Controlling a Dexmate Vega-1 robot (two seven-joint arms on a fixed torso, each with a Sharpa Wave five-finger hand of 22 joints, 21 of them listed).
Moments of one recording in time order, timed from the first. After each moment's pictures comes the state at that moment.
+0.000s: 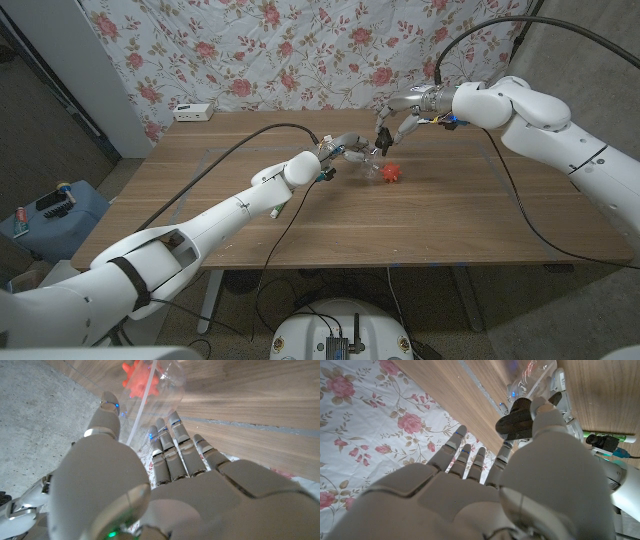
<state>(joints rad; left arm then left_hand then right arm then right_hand) 0.45 0.39 0.86 -1.31 0.16 -0.06 0.00 0.94 -0.07 0.41 -0.27 0.17 0.82 -0.02 0.19 0.18 0.84 -0.11 0.19 0.18 0.88 -0.11 0.17 0.16 0.25 -0.04 0.18 0.16 -0.49 -0.94 -0.56 -1.93 -0.57 0.04 0.59 0.88 -0.11 0.23 -0.13 0.47 0.74 -0.23 0.29 0.24 0.23 -0.06 0.22 0.22 0.17 -0.04 0.22 0.23 0.44 -0.05 0.21 0.17</state>
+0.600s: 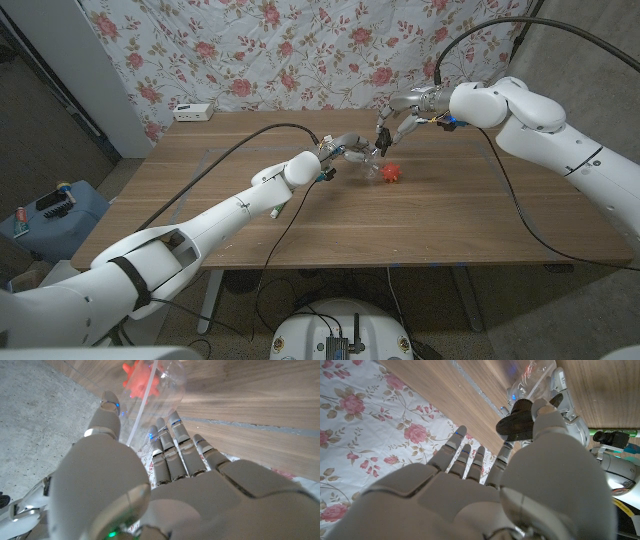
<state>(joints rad) 0.45 0.39 0.86 -1.31 0.16 -0.06 0.00 0.94 -0.07 0.41 -0.27 0.17 0.82 -0.02 0.18 0.19 0.84 -0.11 0.19 0.18 0.88 -0.11 0.17 0.16 0.25 -0.04 0.18 0.16 -0.49 -0.94 -0.59 -1.97 -0.56 -0.07 0.63 0.87 -0.10 0.23 -0.12 0.47 0.74 -0.23 0.29 0.24 0.25 -0.04 0.23 0.22 0.17 -0.04 0.22 0.23 0.44 -0.05 0.21 0.17</state>
